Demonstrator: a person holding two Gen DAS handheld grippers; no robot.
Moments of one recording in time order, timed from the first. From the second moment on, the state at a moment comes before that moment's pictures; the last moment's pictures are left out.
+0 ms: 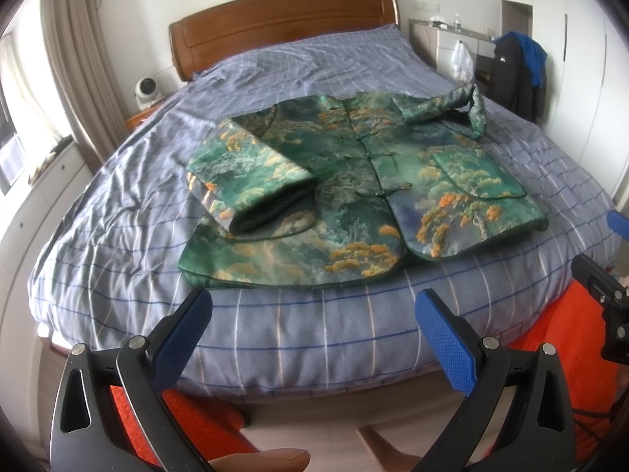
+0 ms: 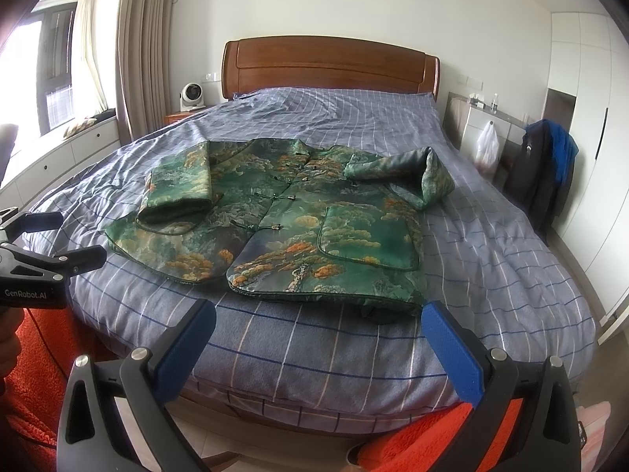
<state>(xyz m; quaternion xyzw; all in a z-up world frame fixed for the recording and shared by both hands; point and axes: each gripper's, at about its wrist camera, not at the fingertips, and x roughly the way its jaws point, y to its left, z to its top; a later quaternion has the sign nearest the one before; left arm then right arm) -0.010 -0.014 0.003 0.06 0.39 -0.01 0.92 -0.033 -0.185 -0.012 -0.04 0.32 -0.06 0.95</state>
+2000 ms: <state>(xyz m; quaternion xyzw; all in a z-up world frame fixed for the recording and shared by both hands) -0.012 -0.019 -0.003 0.06 0.40 -0.01 0.92 -0.034 -0.184 -0.012 -0.04 0.32 -0.06 0.95</state>
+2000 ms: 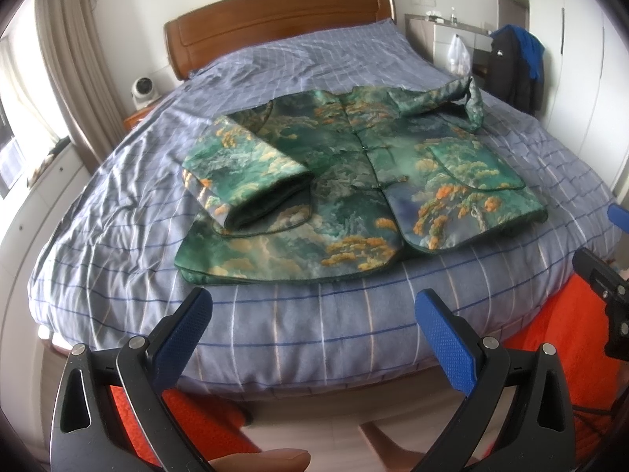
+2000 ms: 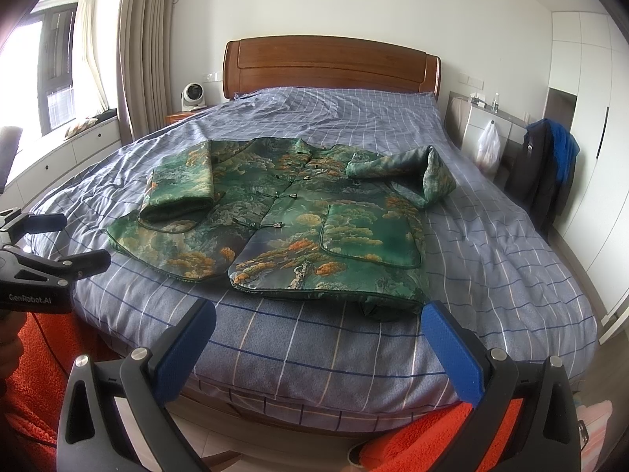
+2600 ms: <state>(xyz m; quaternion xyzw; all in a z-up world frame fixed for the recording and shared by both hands) 0.128 0.153 -0.061 -0.05 0.49 -0.05 0.87 0.001 -0.284 -0.011 -0.01 0.31 -0.11 0.94</state>
